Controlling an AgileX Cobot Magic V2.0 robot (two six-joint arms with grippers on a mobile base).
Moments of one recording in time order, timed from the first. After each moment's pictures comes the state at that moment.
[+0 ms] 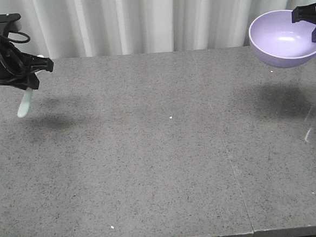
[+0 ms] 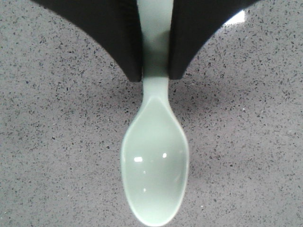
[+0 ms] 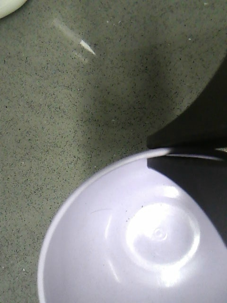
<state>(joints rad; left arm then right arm) -0.05 1.91 -1.88 -0.10 1.14 0.03 -0.13 1.74 -1.83 0.06 1.07 0.00</state>
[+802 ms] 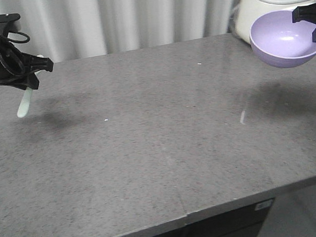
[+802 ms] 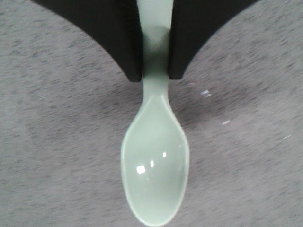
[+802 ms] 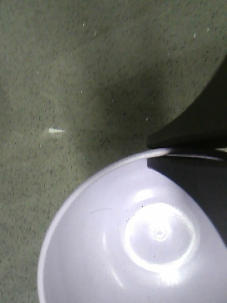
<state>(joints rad) -0.05 1.91 -1.88 -0.10 1.14 0.03 -0.13 1.74 -1.83 0.06 1.07 0.00</state>
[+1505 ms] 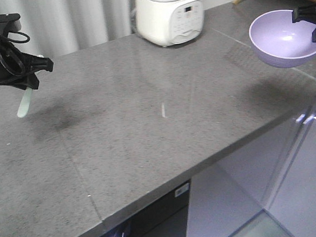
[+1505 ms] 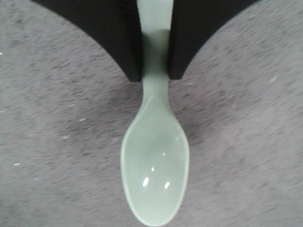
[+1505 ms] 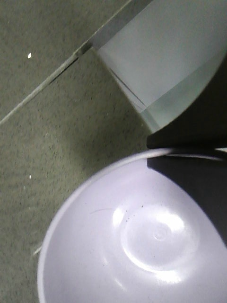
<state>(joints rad) -0.05 1.91 -1.88 -0.10 1.14 0.03 -0.13 1.74 -1.83 0.06 1.07 0.00</state>
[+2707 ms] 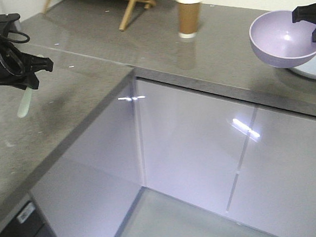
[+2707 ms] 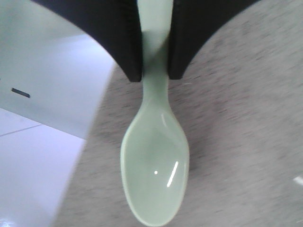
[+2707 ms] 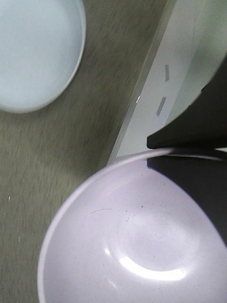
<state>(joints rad) -0.05 1.91 -1.88 -0.10 1.14 0.03 -0.13 1.74 -1.83 0.06 1.07 0.00</state>
